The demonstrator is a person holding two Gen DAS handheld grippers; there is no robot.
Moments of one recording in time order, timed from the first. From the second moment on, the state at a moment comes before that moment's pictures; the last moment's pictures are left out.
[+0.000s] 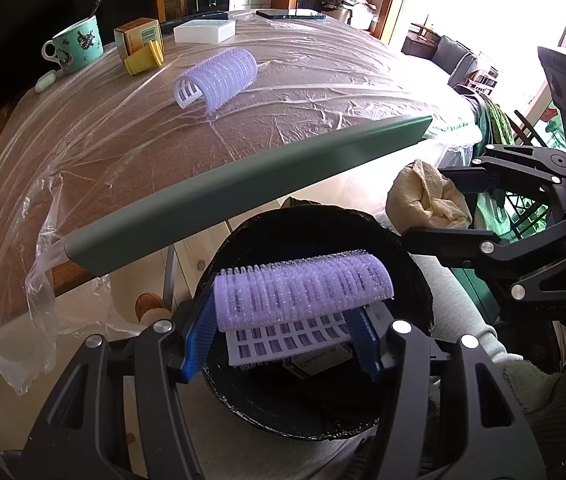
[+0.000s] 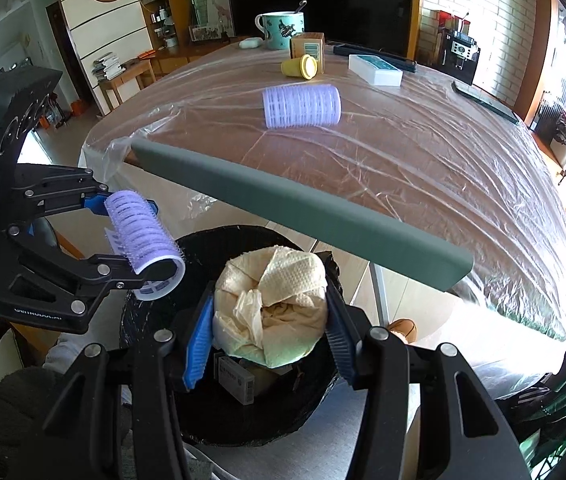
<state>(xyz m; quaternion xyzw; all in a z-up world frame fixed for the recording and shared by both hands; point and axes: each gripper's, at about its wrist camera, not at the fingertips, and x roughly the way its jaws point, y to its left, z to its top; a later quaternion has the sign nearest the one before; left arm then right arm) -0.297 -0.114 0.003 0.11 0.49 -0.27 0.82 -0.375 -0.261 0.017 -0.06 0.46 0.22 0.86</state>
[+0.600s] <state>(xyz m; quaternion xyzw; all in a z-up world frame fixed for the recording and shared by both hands) -0.297 -0.117 -0.008 0.12 0.50 -0.27 0.81 -0.373 -0.258 0.006 -0.06 0.47 0.22 0.85</state>
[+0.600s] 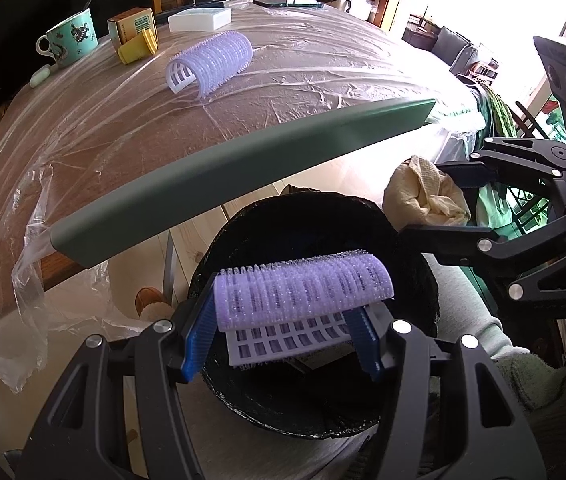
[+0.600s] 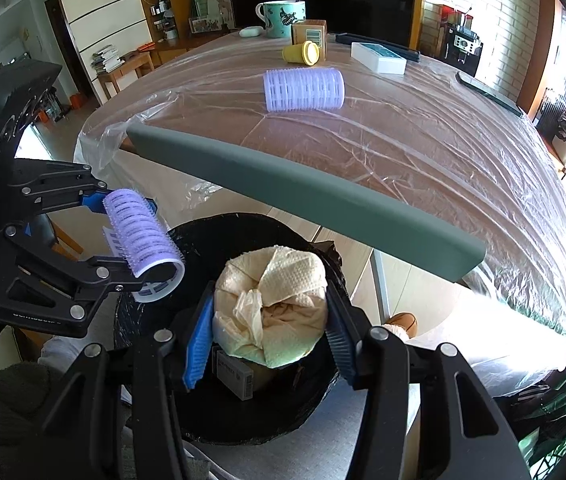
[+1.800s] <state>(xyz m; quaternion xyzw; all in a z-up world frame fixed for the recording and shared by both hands) -0.301 -0.116 -0.002 0.14 0.48 -0.28 0.82 -0.376 -0.262 0.015 -0.05 0.46 0.23 0.85</state>
